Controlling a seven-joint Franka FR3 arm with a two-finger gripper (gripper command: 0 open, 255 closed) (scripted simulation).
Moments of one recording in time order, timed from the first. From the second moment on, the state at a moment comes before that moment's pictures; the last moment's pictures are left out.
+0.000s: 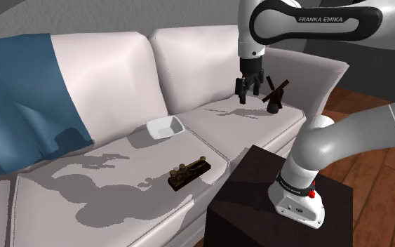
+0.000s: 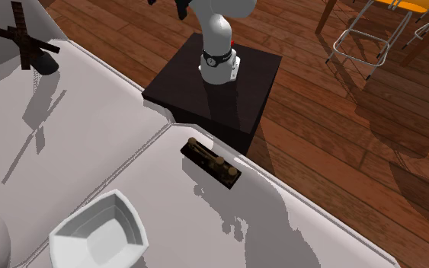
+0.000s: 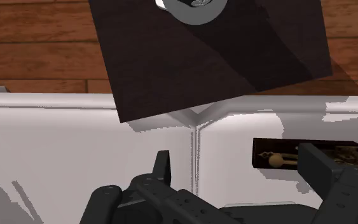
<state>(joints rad) -0.02 -0.82 0.00 -2.44 -0.05 1.46 0.15</state>
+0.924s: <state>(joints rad) 0.13 -0.49 -0.04 -2.53 -0.08 1.87 -0.21</state>
